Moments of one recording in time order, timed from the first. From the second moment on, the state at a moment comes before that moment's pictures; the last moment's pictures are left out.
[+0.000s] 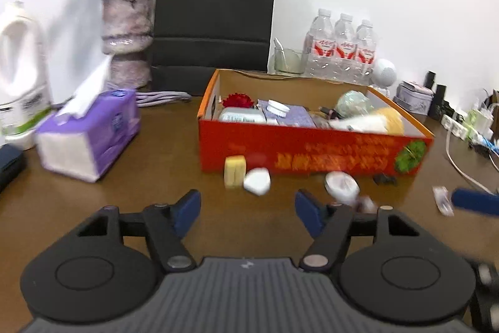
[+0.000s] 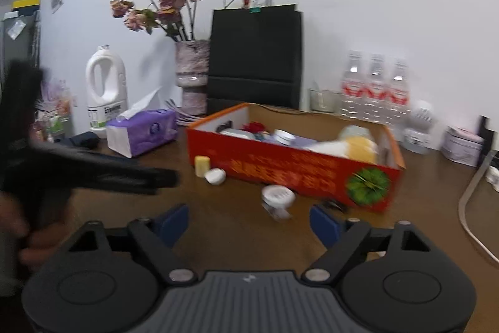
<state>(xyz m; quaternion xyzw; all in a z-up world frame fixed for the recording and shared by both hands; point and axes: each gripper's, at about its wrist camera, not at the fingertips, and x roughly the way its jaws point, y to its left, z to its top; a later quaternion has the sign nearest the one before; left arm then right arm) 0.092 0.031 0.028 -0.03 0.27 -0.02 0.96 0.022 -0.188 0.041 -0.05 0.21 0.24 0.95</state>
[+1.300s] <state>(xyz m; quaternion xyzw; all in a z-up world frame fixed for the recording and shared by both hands) 0.061 0.058 0.038 -0.04 0.22 0.00 0.97 0.110 -0.129 0.033 -0.04 0.28 0.17 0.94</state>
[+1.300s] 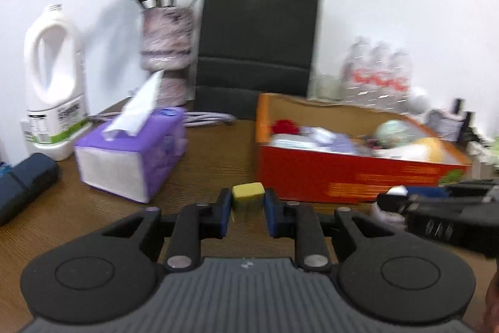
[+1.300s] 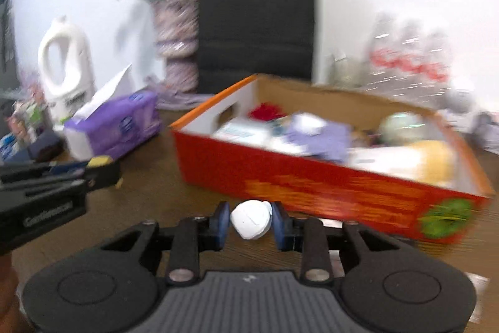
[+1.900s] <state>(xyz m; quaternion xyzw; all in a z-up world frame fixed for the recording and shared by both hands) -0.097 -0.041 0.054 -0.05 0.13 -0.08 0.99 -0.066 -0.233 0.055 -0.01 0.10 0.18 0.98</state>
